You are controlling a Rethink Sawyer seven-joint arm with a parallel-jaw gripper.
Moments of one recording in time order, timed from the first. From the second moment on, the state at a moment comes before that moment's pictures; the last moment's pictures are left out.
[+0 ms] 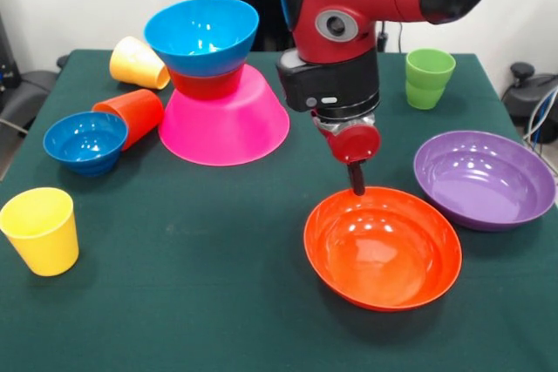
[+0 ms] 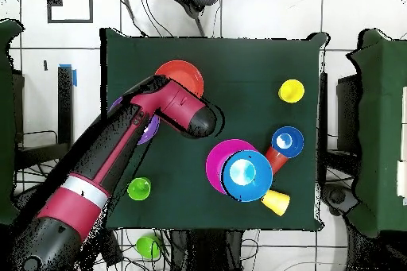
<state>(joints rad) 0.40 0.20 -0.98 0.90 -1.49 -1.02 2.54</state>
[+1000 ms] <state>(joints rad) 0.40 0.24 -0.98 0.90 -1.56 -1.02 2.54</state>
